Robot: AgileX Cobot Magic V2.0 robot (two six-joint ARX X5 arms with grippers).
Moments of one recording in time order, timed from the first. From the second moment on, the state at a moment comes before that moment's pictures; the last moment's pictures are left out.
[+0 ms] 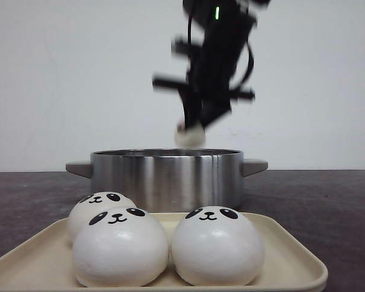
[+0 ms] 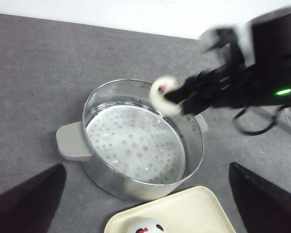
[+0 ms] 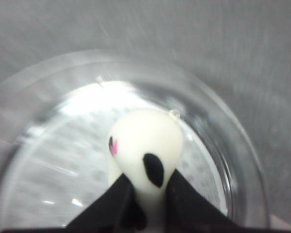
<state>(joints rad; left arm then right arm) -0.32 0.75 0.98 -0.63 0.23 -0.28 0.59 1.96 1.55 -0.44 0.07 0.26</state>
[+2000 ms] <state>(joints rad) -0.69 1.63 0.98 -0.56 0.15 -0.39 0.68 1.08 1.56 -0.71 0.16 0.23</state>
